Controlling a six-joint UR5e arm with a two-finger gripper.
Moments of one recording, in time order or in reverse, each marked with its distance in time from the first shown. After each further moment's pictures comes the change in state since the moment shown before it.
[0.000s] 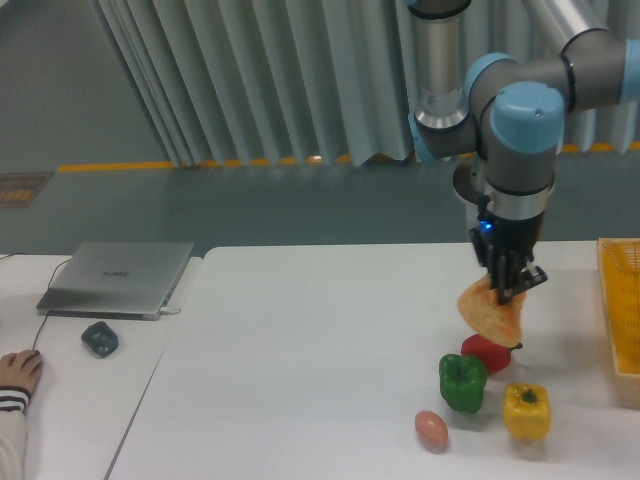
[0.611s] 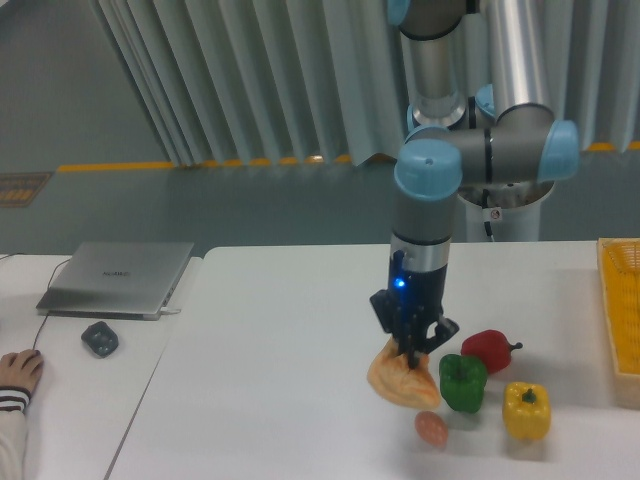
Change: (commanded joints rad) arm -0.195 -0.114 0.055 0.227 -0.117 -0.571
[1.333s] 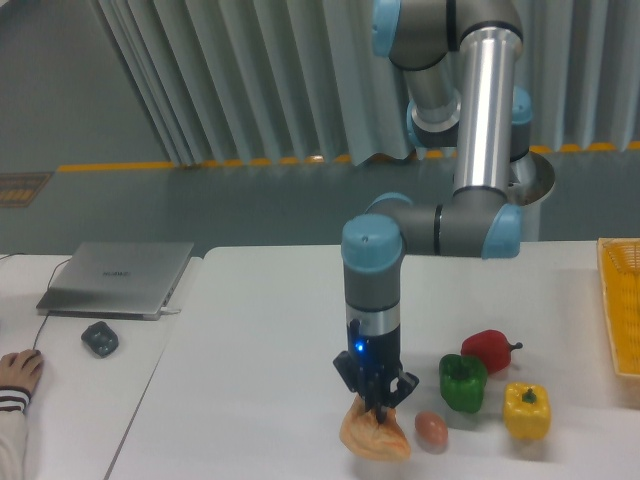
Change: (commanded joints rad) arm -0.133 -0.173 0.023 0.380 0.020 -0.513
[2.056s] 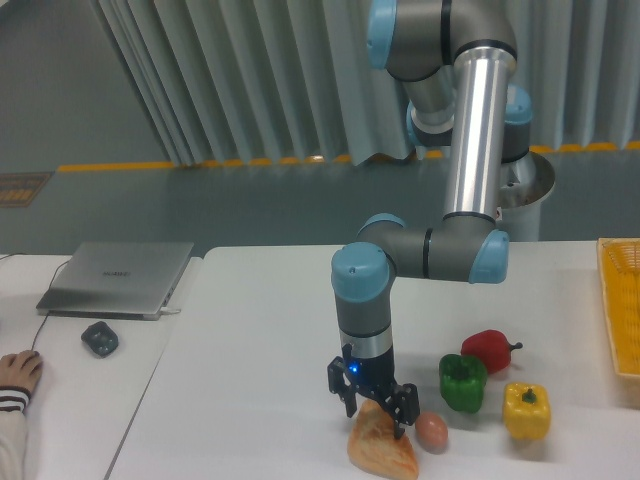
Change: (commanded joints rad) arm -0.072 -0.138 -0.005 0.006 0.130 -0.005
